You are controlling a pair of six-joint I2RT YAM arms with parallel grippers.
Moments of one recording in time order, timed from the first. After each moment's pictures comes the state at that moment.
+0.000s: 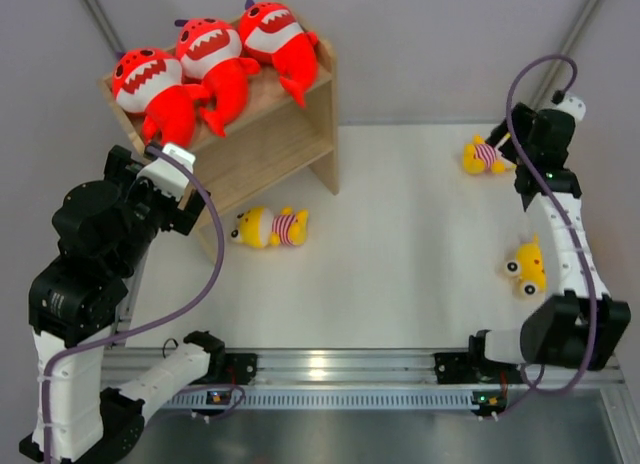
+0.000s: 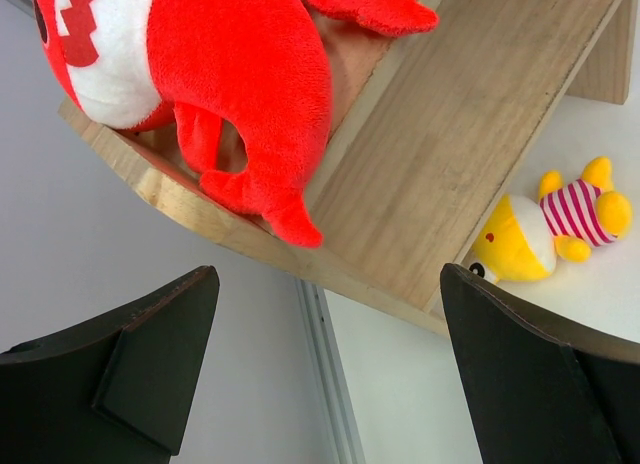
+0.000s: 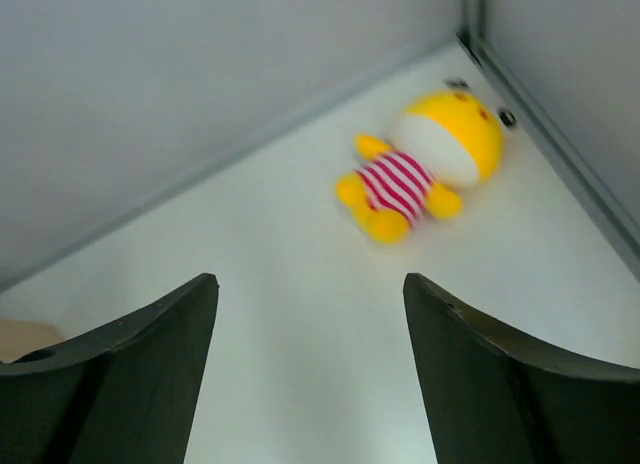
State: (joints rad) left arm -0.37 0.89 1.70 -1.02 -0.25 0.50; right arm 0.00 1.23 1.32 -0.27 0.16 0.37
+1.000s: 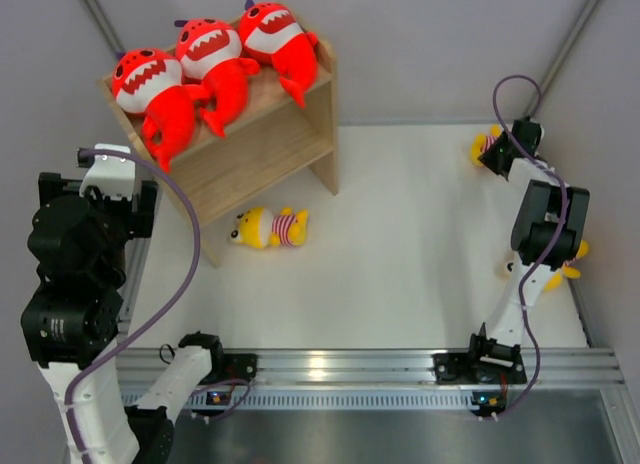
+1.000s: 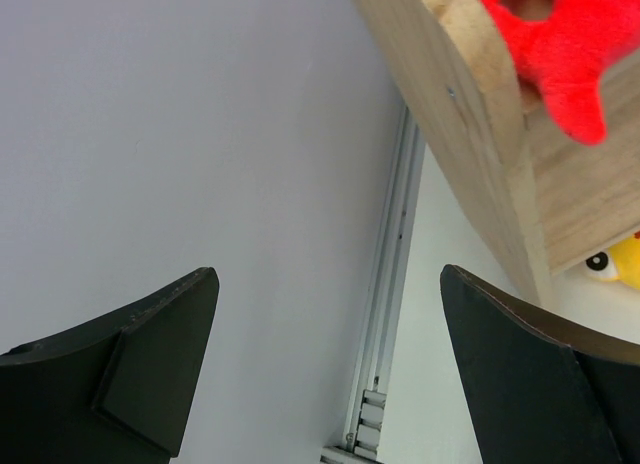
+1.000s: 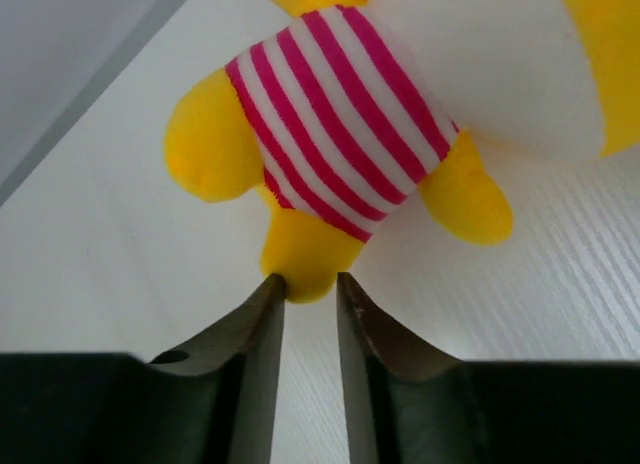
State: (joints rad) left arm -0.05 0.84 1.73 -1.07 -0.39 0.42; right arm -0.23 2.09 1.51 -0.06 -0.10 0.52
